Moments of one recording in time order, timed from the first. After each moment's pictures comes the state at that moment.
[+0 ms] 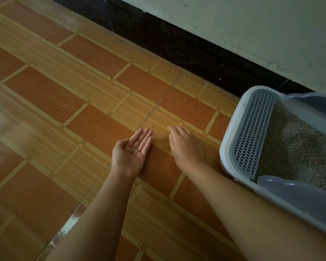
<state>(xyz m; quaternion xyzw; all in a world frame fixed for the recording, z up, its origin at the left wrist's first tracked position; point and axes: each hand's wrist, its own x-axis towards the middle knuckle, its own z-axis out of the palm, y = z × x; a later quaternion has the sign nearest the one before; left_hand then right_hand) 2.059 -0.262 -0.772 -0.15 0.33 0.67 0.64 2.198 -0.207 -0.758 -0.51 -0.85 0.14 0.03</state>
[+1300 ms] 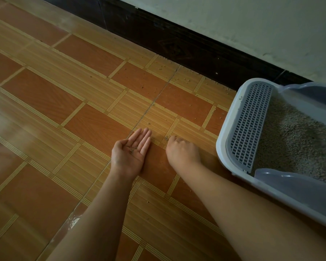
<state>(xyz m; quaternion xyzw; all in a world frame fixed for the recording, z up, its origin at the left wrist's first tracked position) 2.066 -0.266 -0.772 -0.14 0.36 0.67 0.64 2.198 -0.221 -0.765 -0.49 -0.86 0.01 -0.17</state>
